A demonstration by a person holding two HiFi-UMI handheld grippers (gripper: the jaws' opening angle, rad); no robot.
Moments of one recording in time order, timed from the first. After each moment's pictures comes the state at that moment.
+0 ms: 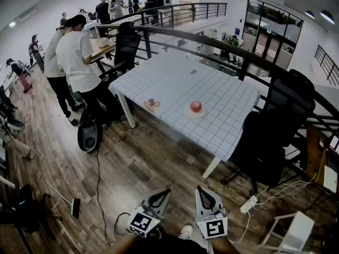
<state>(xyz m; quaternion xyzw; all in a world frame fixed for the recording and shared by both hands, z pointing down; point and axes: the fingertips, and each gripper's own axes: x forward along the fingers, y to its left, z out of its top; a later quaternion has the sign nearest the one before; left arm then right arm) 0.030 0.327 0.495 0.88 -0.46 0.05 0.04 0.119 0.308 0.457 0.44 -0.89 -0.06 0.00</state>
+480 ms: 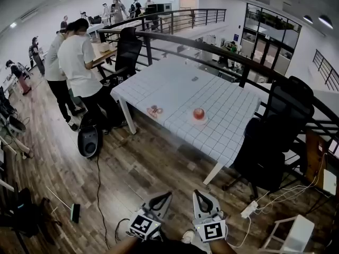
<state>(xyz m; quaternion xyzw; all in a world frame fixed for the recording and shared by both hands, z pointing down) 0.004 0.321 0.485 0.89 -0.45 0.04 0.04 0.080 0.306 0.448 0.44 -0.90 -0.07 0.00</state>
